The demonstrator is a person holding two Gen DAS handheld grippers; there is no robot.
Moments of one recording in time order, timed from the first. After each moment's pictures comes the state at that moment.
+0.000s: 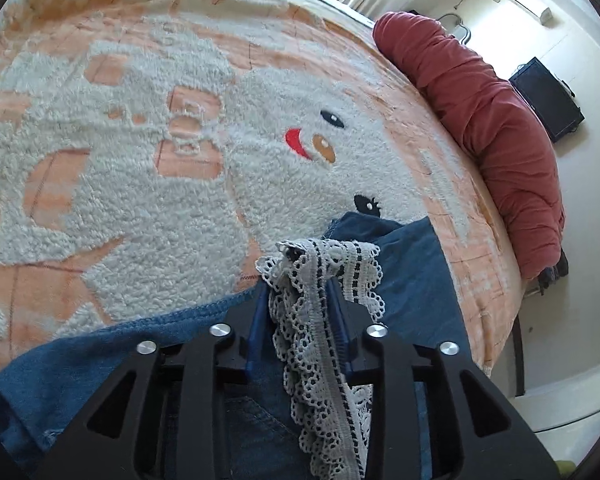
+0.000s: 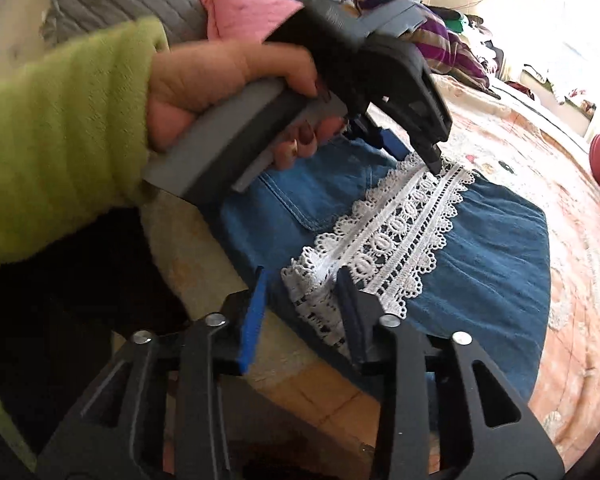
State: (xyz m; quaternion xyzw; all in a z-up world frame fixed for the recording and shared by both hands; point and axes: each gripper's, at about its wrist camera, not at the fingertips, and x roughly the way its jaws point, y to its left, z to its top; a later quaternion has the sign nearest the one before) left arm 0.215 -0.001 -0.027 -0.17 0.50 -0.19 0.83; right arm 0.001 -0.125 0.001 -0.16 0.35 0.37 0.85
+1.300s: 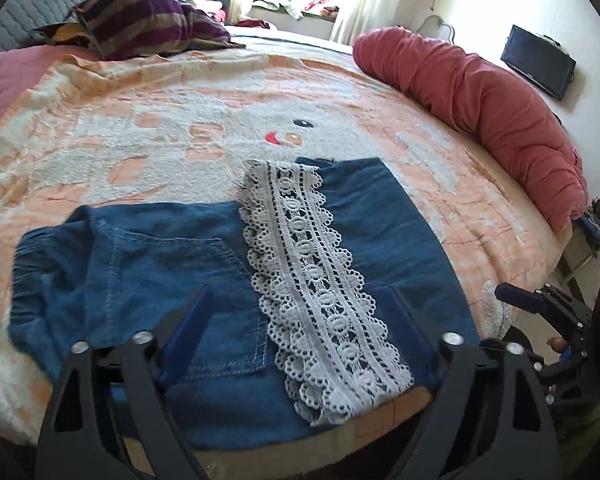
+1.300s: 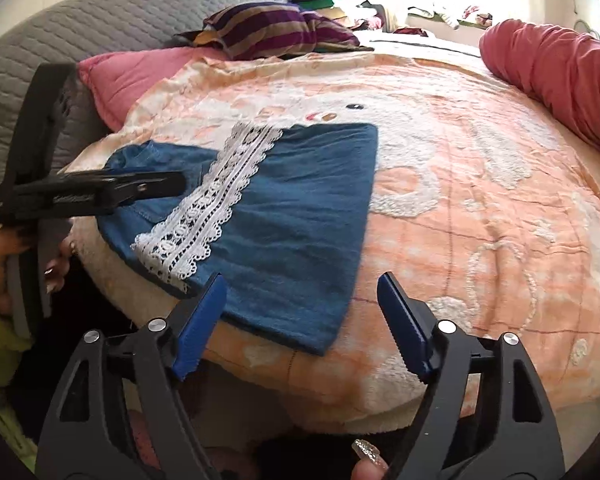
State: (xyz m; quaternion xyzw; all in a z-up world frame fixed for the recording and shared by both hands) left arm 0.067 -0.039 0.010 -0.06 0.41 -0.12 0.90; right arm 0.017 -0.264 0.007 -0.02 0.38 0.22 0.90
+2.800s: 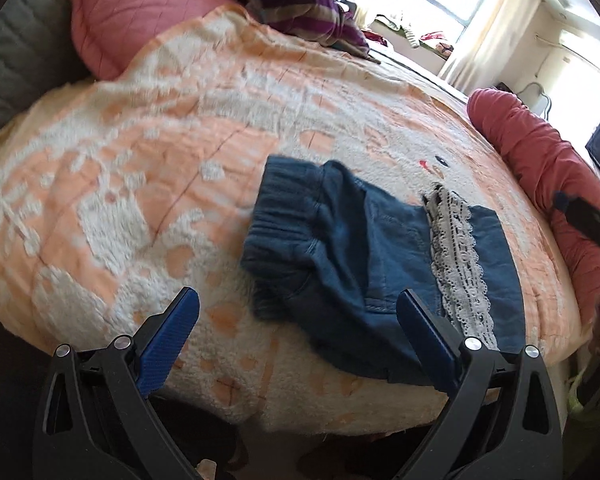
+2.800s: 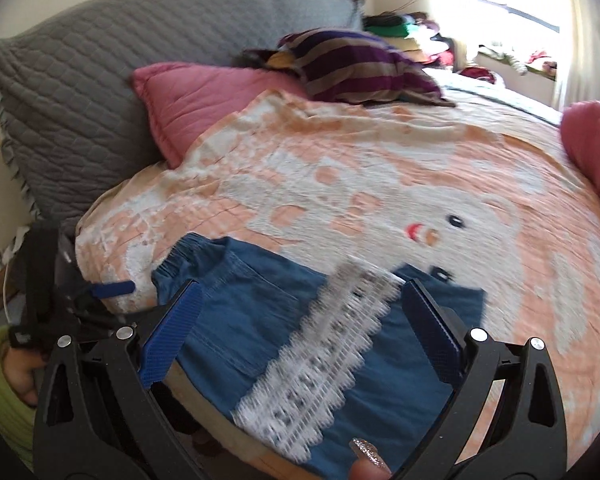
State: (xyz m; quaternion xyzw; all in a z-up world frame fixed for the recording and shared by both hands) left arm 0.020 0.099 0.001 -0.18 0.43 0.03 0.89; right arm 0.101 -0.130 0.096 -0.07 0.35 0.33 0.87
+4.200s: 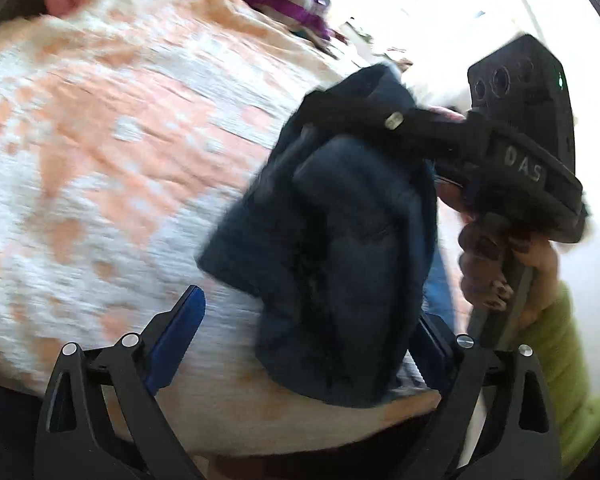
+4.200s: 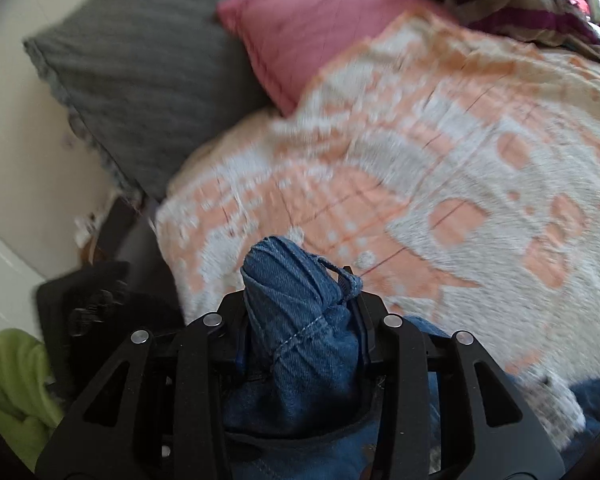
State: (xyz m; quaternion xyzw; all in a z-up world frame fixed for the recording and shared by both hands) left arm 0.046 0.084 -0.025 -0.31 0.41 -0.10 0.85; right arm 0.185 -0.018 0.046 -0.03 0.44 0.55 0.71
